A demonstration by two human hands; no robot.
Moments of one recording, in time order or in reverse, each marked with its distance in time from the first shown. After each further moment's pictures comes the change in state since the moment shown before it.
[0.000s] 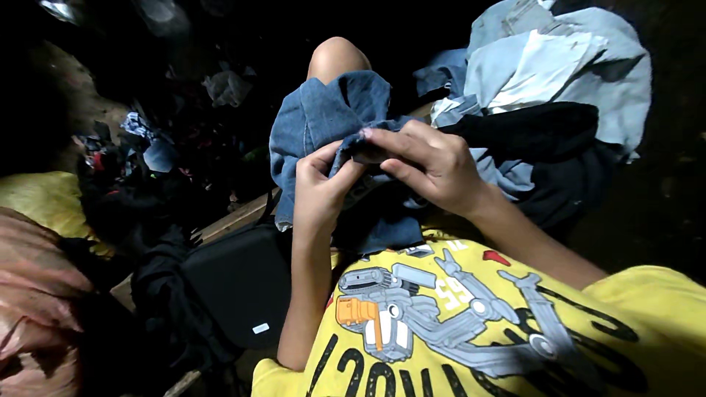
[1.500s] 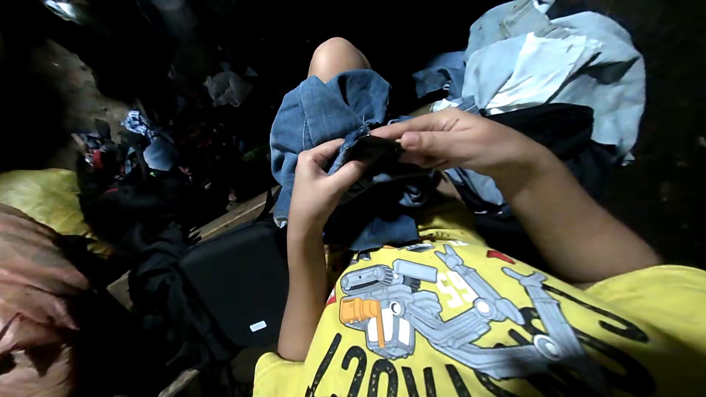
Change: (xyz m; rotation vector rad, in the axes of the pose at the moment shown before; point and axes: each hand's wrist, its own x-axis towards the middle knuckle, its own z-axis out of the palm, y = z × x) left_hand 0.009 -0.005 -0.010 0.164 -0.092 0.110; right_hand 0.028 0.012 -0.036 0.964 -0.454 0.359
